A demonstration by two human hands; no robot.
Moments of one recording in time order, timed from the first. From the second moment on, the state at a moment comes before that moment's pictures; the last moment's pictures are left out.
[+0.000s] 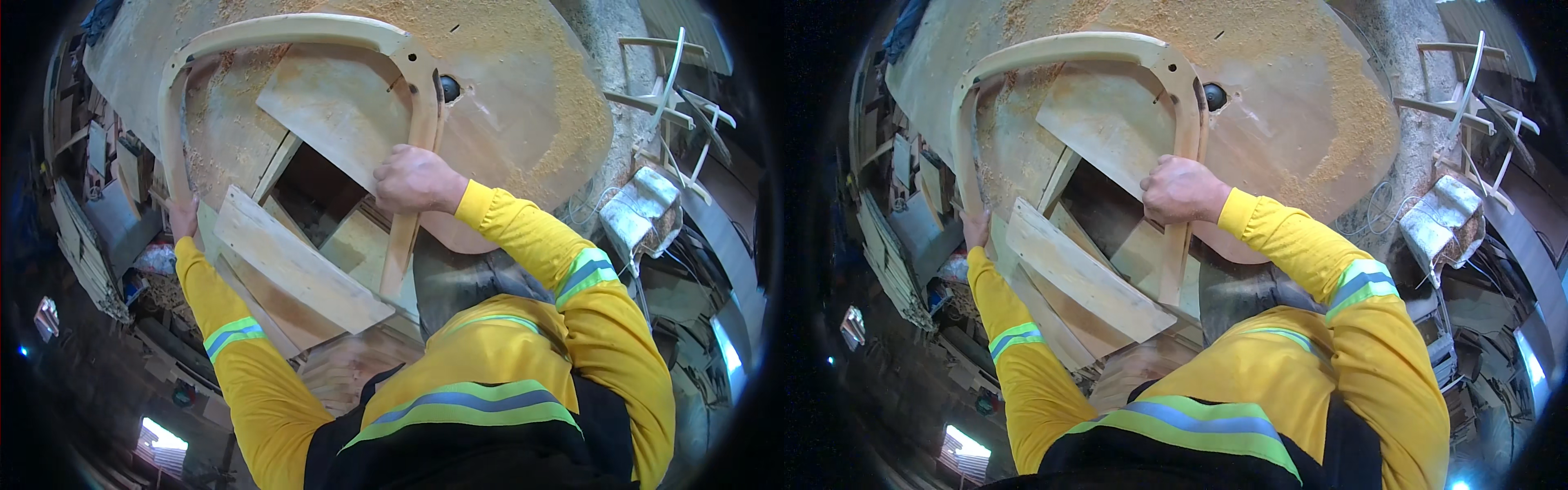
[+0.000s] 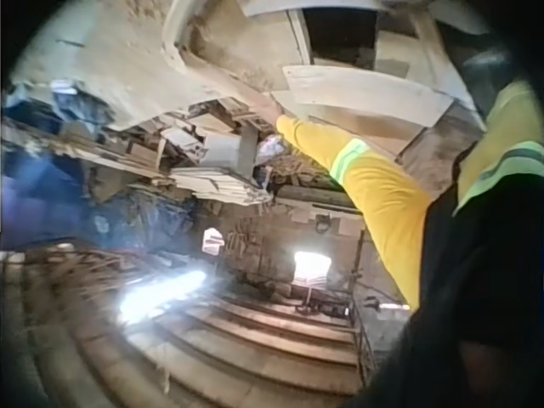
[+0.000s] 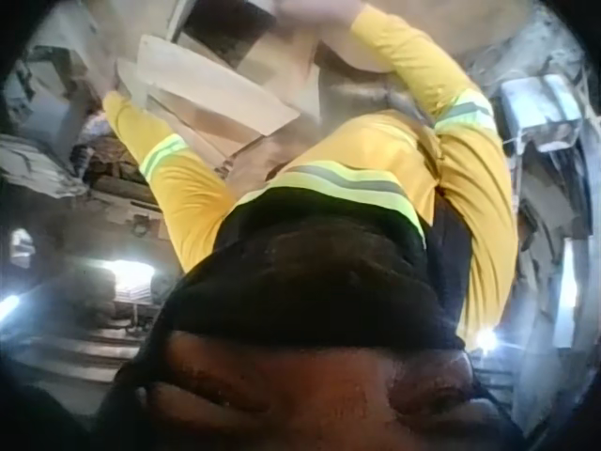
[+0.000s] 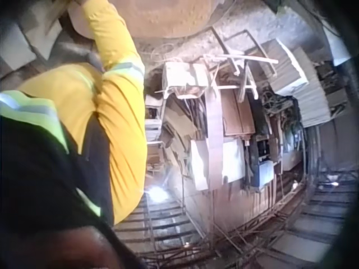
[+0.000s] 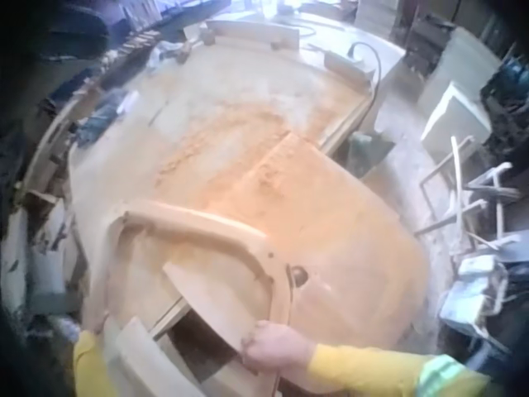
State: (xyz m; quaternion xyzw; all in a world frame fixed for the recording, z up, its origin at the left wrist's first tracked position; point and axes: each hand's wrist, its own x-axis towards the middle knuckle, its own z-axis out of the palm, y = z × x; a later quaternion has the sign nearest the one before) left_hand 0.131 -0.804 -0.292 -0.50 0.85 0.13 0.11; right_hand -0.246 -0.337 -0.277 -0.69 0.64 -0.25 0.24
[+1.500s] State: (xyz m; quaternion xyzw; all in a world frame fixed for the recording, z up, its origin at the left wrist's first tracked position) left_hand 0.168 -0.762 -0.290 -0.54 0.81 0.12 0.17; right_hand -0.276 -0.339 -0.286 -0.73 0.62 -0.22 0.20
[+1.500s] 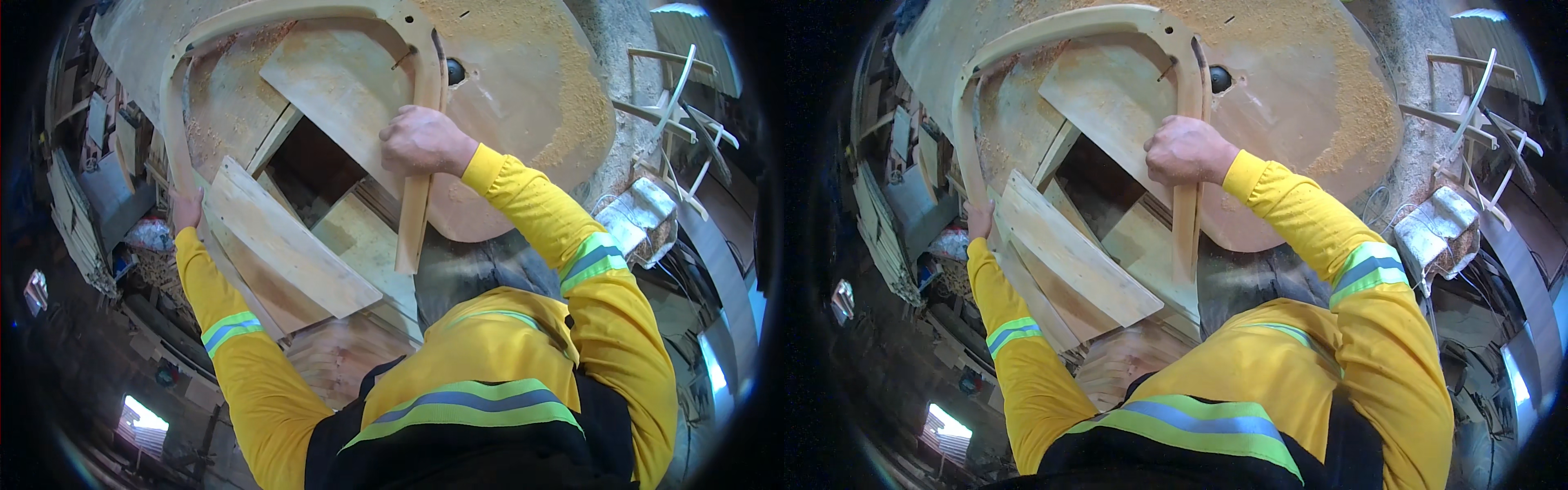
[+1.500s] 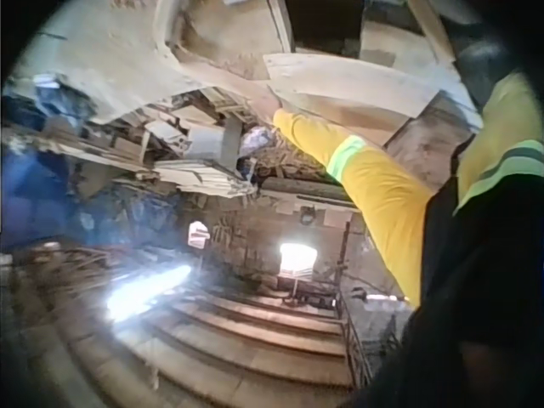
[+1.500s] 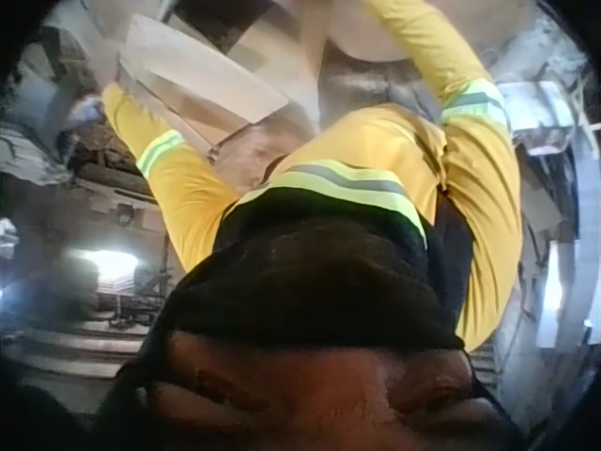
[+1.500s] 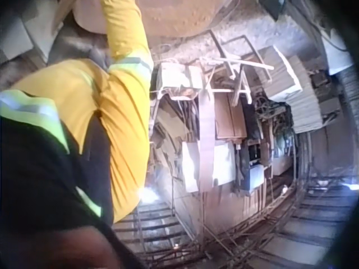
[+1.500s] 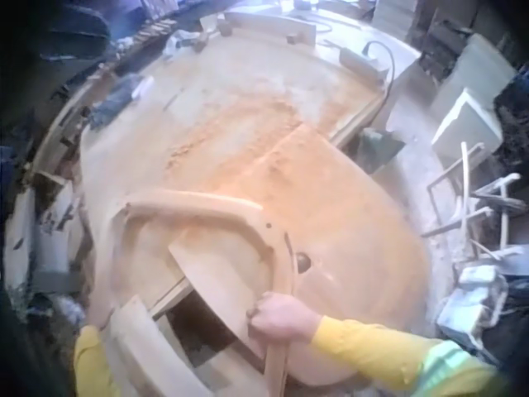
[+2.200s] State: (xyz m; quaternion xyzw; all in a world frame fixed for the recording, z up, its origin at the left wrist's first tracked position) left_hand 0.164 -0.710 -0.281 -0.58 0.79 0.15 0.12; right_hand -0.290 -0.344 -0.284 -0.73 0.62 -0.23 0.20
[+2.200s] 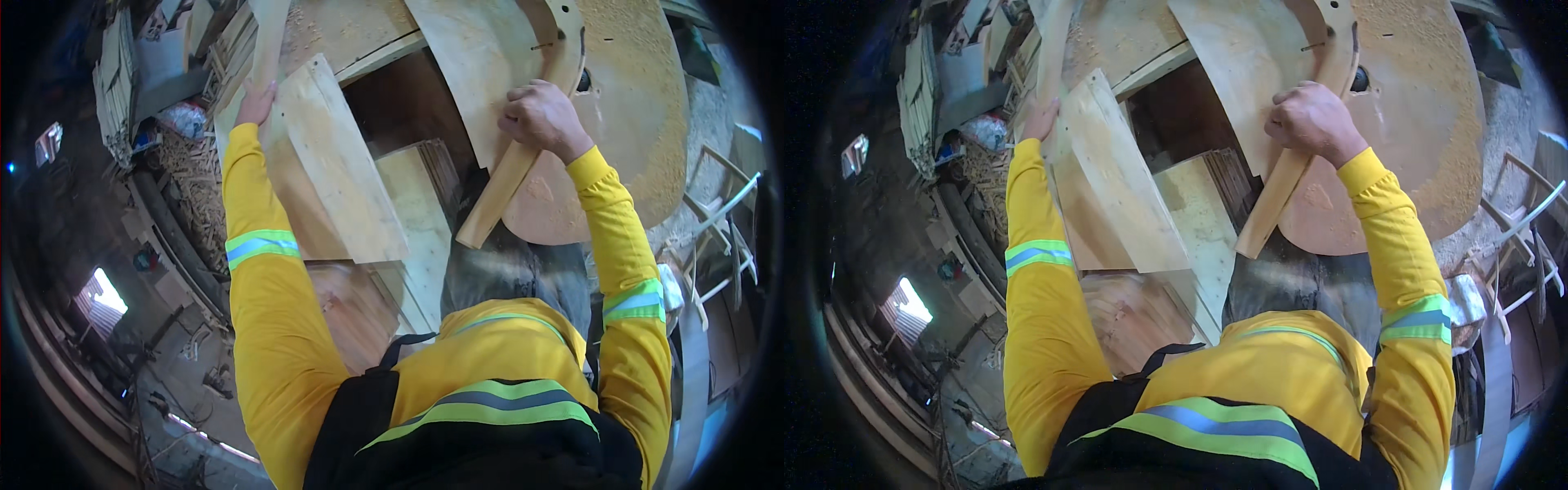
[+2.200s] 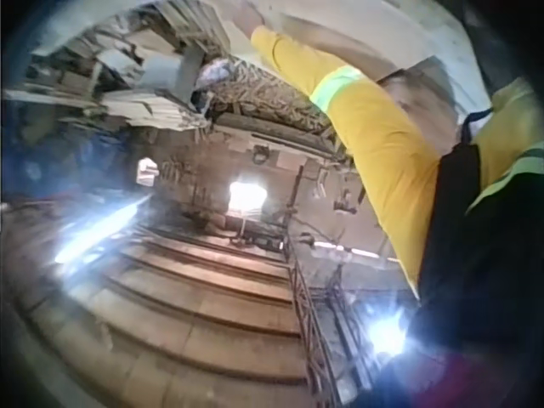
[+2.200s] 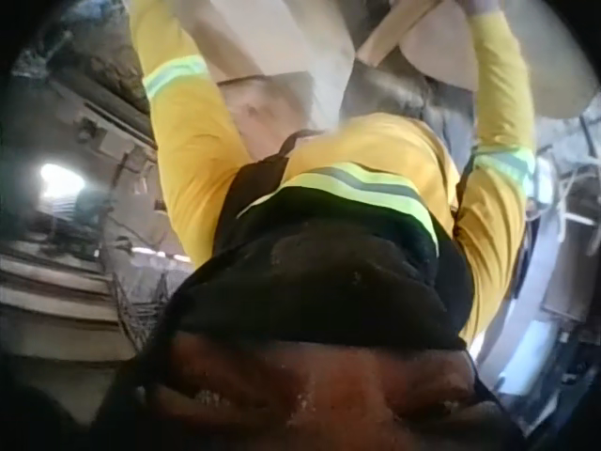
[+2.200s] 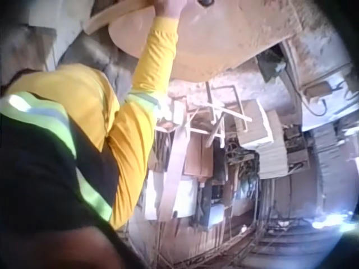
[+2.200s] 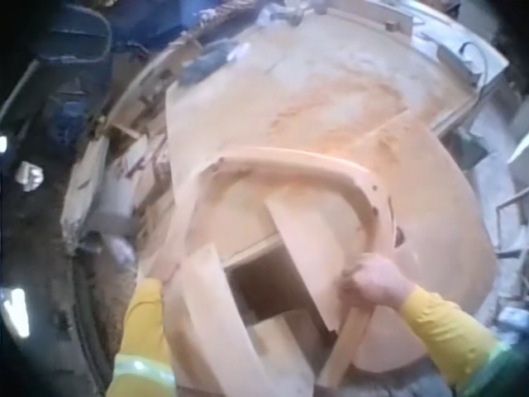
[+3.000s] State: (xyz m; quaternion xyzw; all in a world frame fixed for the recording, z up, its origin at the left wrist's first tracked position) left_hand 0.168 -0.690 -0.289 -0.60 0.77 0.16 0.11; right_hand -0.292 -0.357 -0.271 -0.65 0.71 -0.15 0.22
